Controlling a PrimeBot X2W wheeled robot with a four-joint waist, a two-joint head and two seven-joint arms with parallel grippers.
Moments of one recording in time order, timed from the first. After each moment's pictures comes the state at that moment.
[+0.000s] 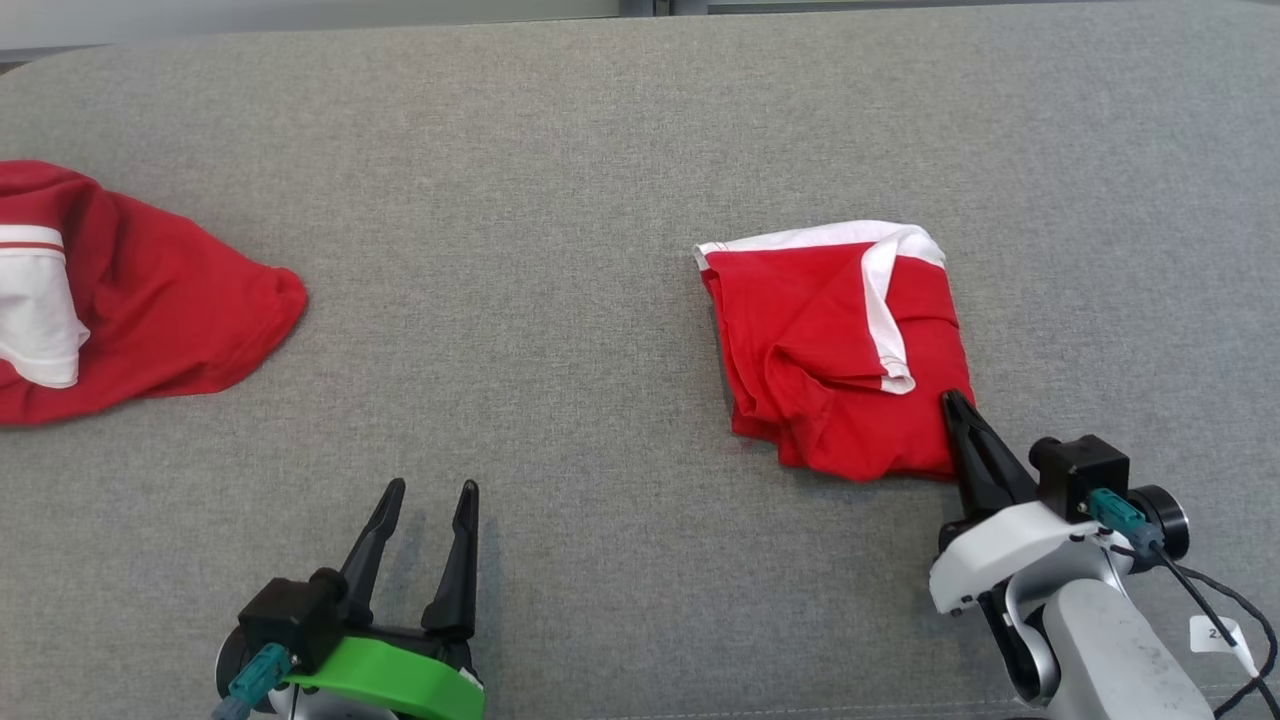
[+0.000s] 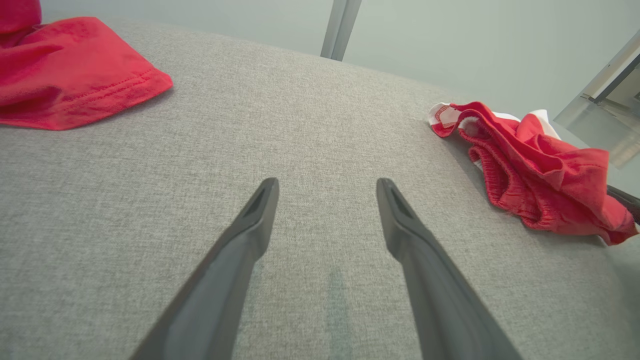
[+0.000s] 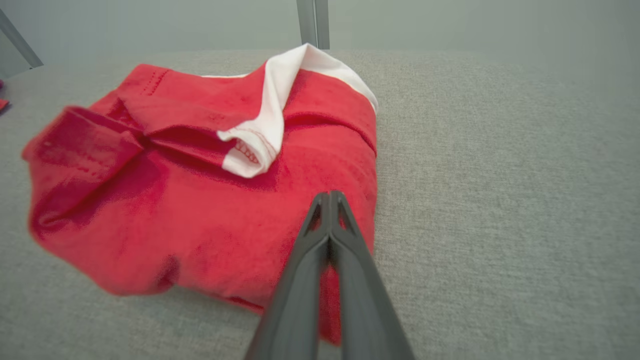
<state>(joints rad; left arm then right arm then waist) -0.03 0.11 -0.24 0.21 -0.40 -0.11 -0.26 -0.24 -0.13 0.13 0.41 0.17 0.13 -0.26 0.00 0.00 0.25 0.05</state>
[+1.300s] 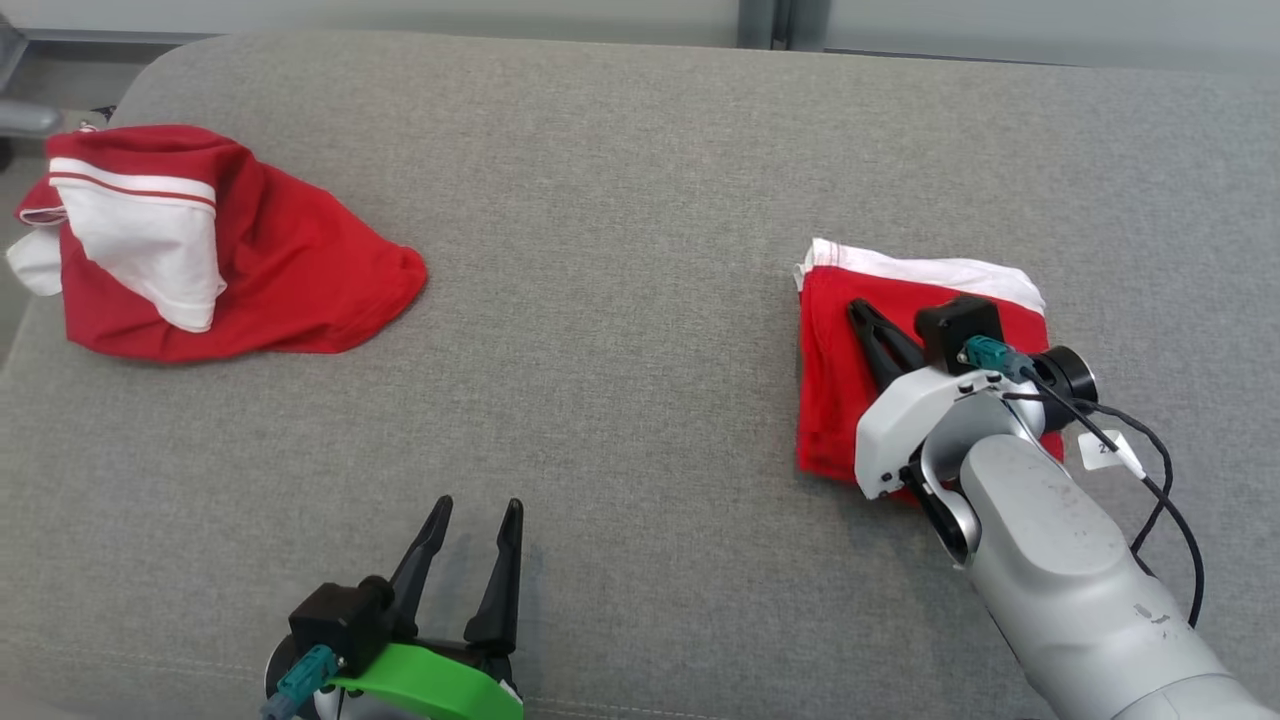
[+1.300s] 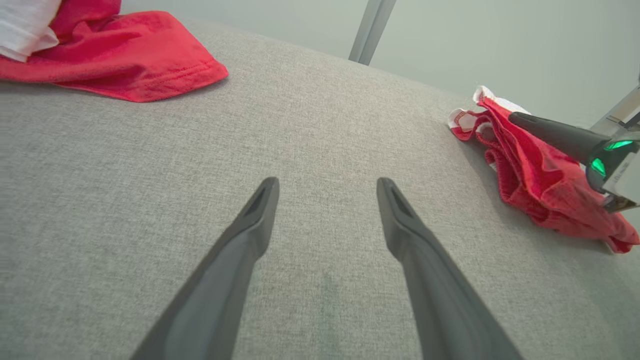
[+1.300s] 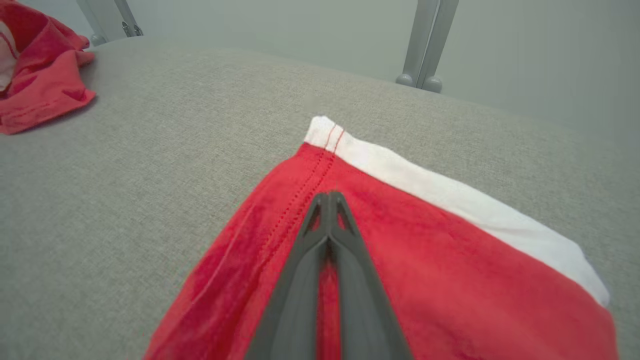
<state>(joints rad) -0.04 0.07 -0.28 0.27 -0.40 -0.13 -0.26 -0.64 -0.10 0.34 0.81 0.19 0.13 -0.19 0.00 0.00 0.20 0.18</state>
